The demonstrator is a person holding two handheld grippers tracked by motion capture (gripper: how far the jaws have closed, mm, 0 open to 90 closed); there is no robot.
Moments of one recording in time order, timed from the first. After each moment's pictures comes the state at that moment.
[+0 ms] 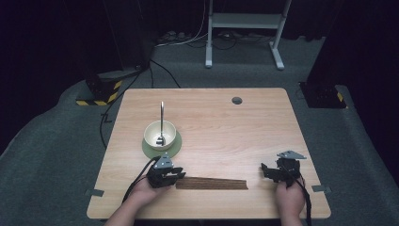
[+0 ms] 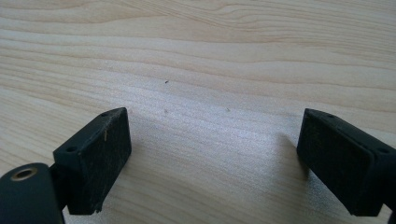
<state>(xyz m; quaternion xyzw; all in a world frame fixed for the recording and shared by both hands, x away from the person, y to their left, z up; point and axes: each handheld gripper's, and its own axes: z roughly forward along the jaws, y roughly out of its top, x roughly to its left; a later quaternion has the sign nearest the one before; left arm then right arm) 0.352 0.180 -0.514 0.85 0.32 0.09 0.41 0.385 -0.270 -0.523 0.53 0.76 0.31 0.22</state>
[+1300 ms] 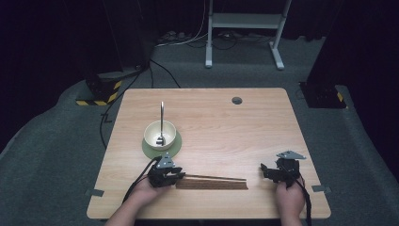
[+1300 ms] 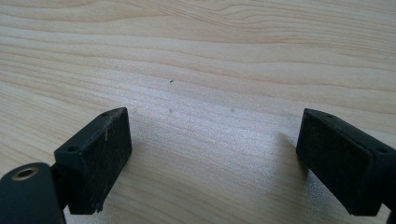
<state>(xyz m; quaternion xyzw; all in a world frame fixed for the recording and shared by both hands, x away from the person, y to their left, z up) 0.355 0.176 -0.520 0.86 0.33 0.09 0.39 0.384 -0.268 -0.523 0.53 0.76 0.31 0.21</state>
